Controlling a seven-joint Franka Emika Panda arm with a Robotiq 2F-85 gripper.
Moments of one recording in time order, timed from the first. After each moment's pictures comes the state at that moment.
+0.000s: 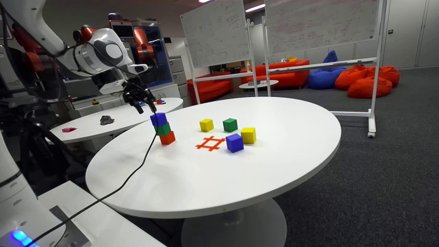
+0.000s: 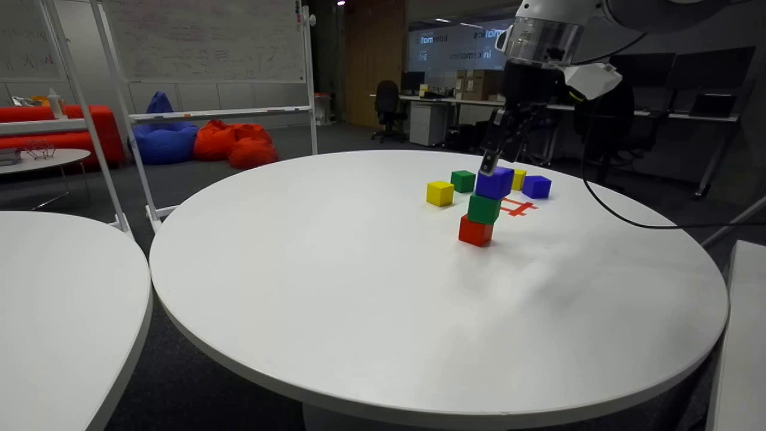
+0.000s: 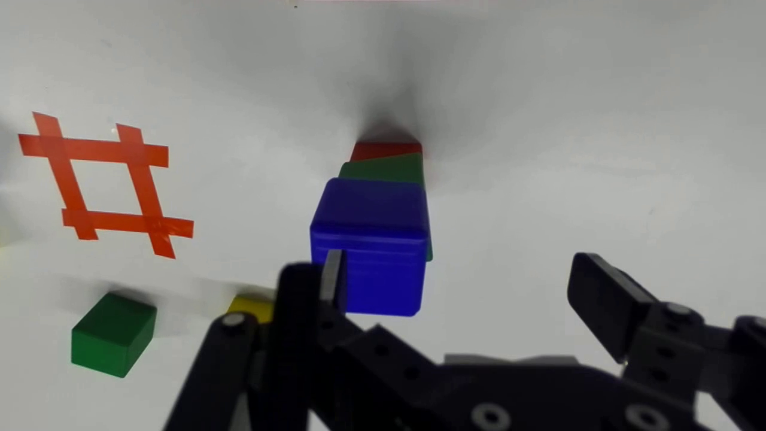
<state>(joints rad) 0.18 -0.05 0.15 -2.52 -0.20 2.66 0.38</state>
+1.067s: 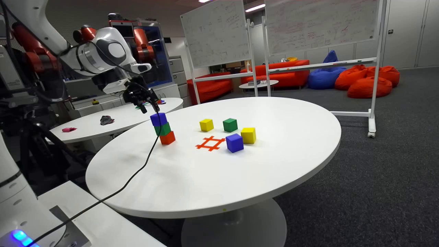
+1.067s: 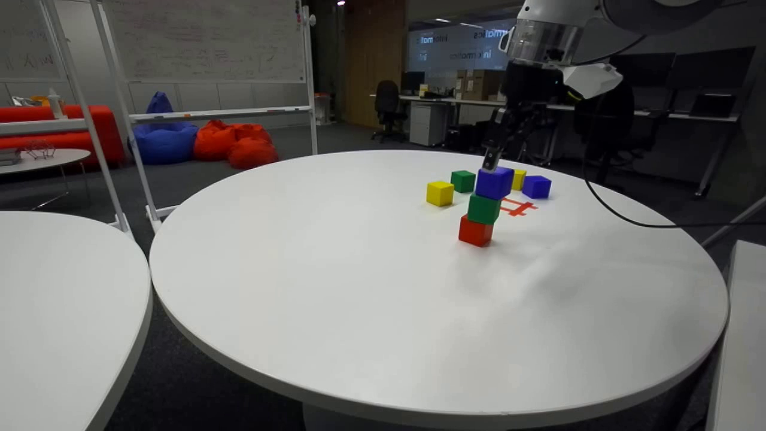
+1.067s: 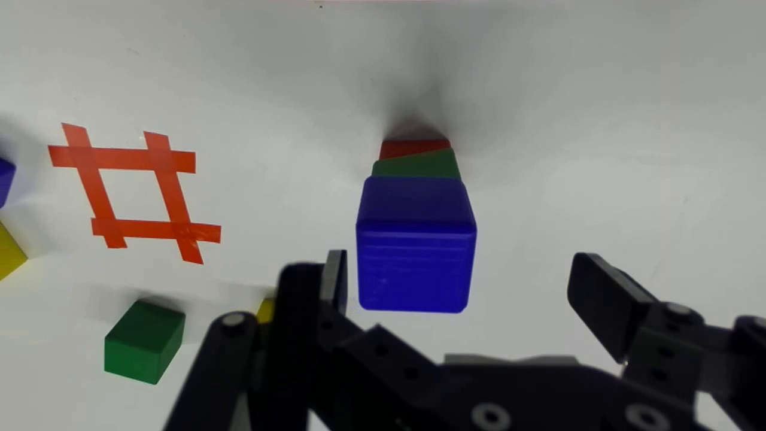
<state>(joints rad) 0.15 -0.05 0.14 -2.52 -0.20 2.65 0.39</state>
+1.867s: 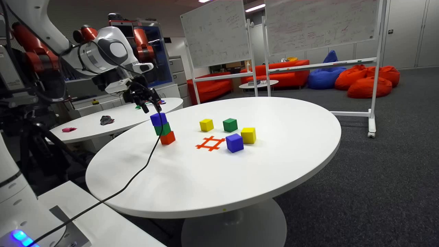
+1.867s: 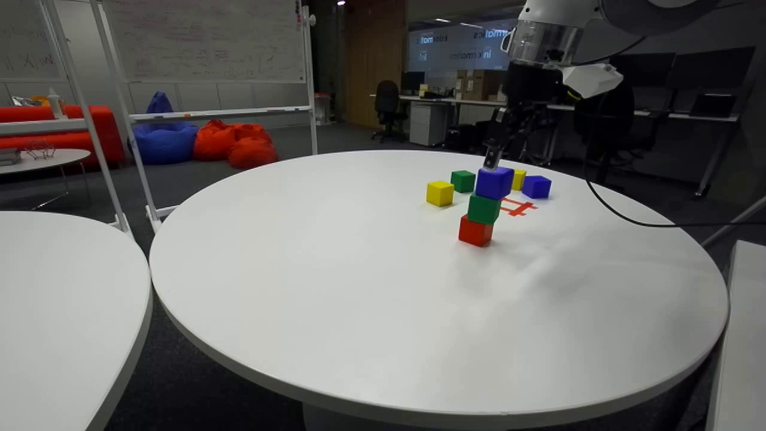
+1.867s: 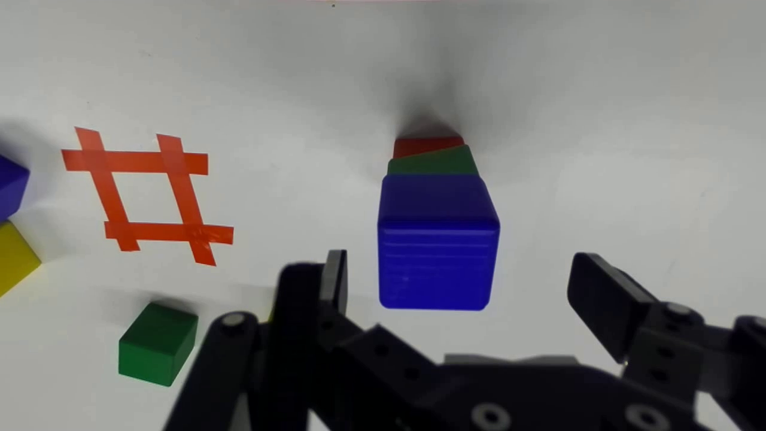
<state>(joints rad) 0.14 -0.05 0.14 -2.52 -0.20 2.65 0.38</state>
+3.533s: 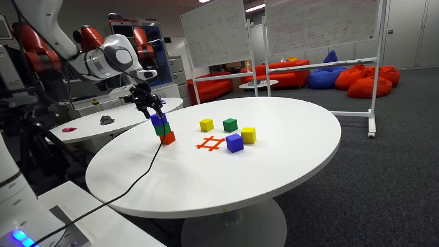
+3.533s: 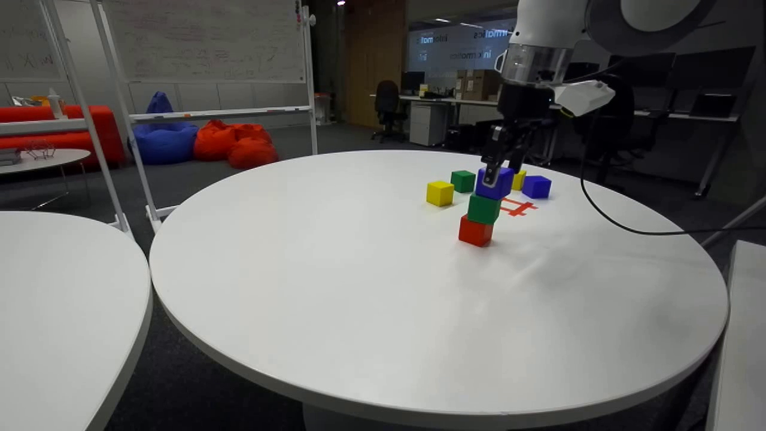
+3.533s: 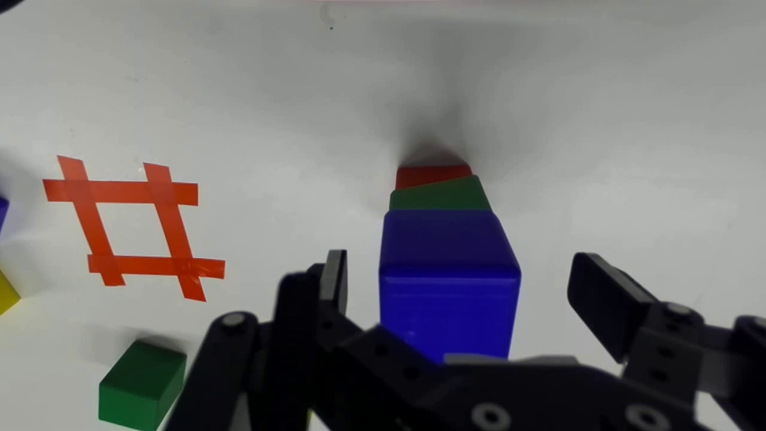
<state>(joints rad) 0.14 0.02 0.13 -2.49 -0.20 2.65 0.38</state>
